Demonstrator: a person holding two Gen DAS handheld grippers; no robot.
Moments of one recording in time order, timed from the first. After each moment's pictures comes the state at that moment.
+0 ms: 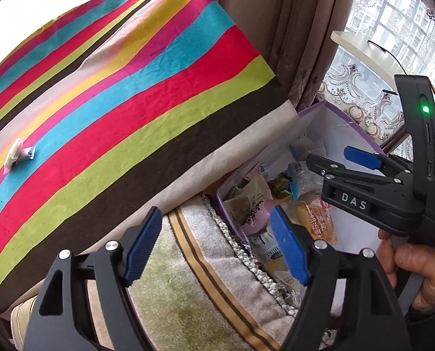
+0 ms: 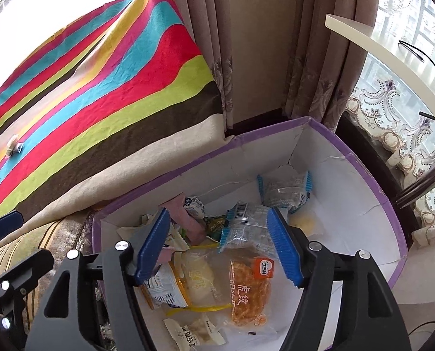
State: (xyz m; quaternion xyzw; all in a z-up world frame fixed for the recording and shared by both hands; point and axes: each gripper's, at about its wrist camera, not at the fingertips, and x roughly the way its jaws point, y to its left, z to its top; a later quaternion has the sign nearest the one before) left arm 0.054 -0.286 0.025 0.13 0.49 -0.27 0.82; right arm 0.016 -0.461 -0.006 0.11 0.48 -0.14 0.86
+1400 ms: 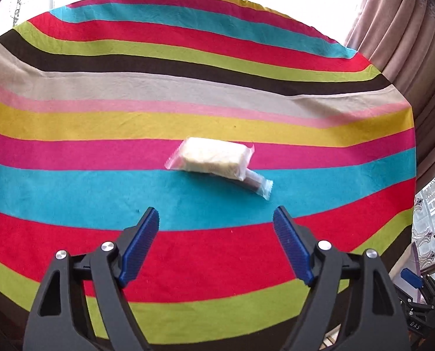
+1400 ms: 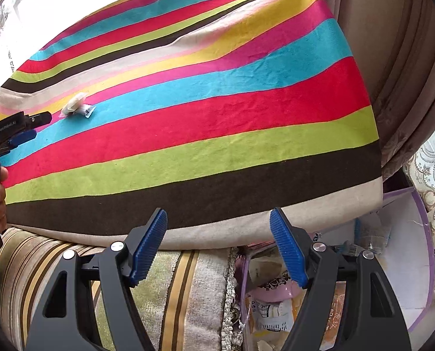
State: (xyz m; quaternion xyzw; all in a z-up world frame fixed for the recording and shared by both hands) left arm 0.224 -0.003 0.025 -0.08 0.46 -0.08 0.88; right arm 0.099 -0.313 0.009 0.04 0.50 0.00 0.86
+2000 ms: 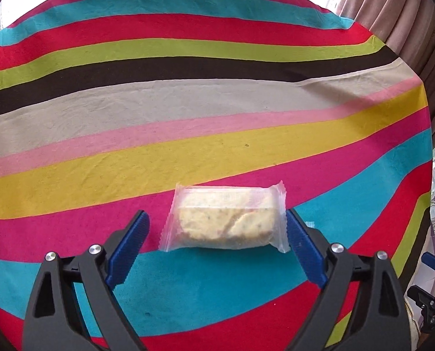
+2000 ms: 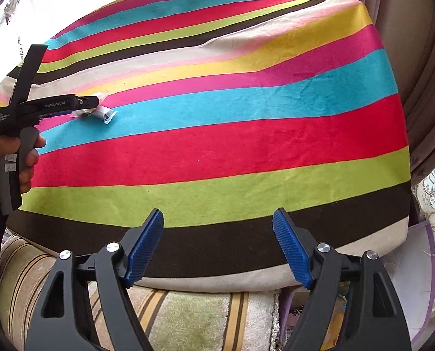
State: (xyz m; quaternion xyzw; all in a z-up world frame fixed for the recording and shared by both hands) left arm 0.316 -0.003 -0.011 -0.01 0.49 -0.14 0.86; right arm 0.139 -0.261 0.011 0.01 0.50 0.03 0.87
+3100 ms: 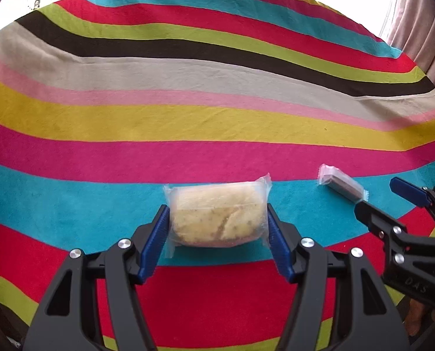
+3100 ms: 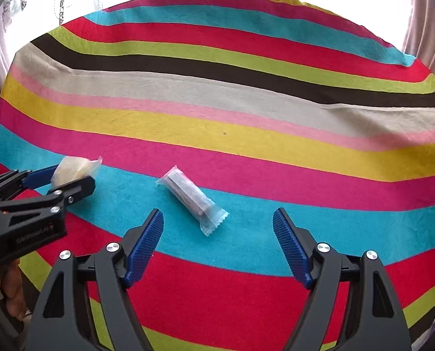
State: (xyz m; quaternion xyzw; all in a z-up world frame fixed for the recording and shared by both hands) left arm 0.250 0.073 -0.010 -0.05 0.48 0.00 0.88; right arm 0.263 -0.094 -0.007 -0.08 0.46 0.12 0.88
